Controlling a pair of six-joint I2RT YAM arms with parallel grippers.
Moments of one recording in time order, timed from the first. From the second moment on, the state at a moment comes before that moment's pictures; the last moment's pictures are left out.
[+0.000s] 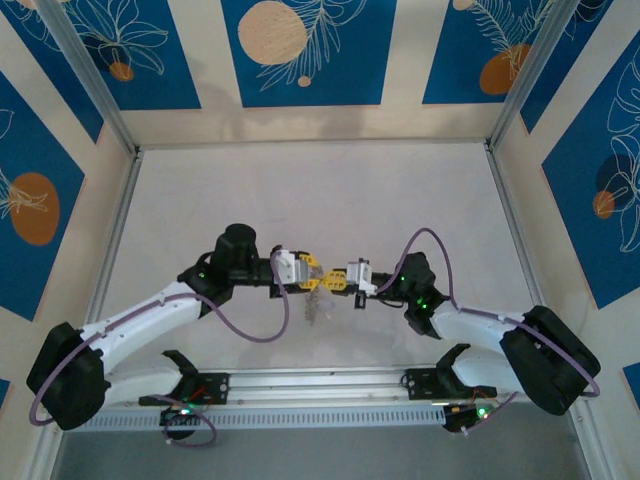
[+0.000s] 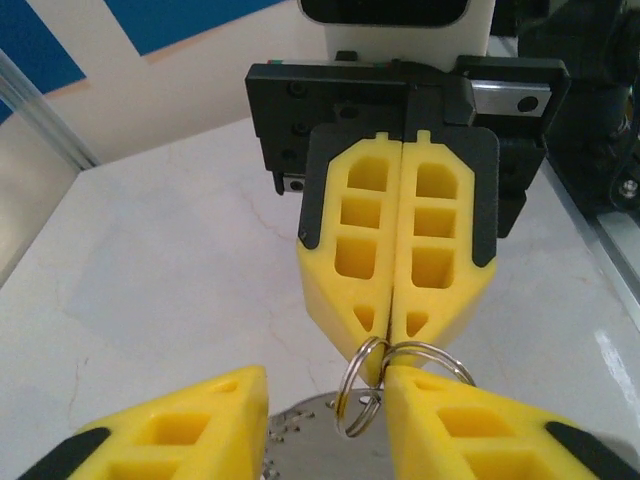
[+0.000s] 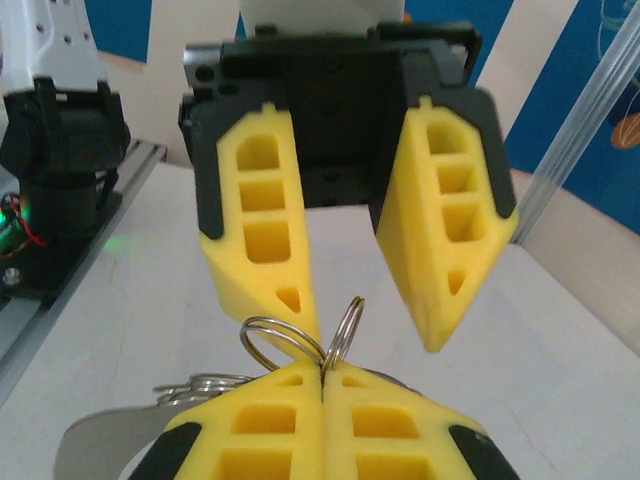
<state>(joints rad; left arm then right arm) -0.71 1.13 0.67 0.03 0.66 0.65 0.67 1.17 0.29 0.83 -0.73 -0.37</state>
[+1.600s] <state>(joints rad) -0.76 1.19 0.90 -0.47 0.50 0.98 0.65 1.09 0.35 0.53 -0.73 -0.54</state>
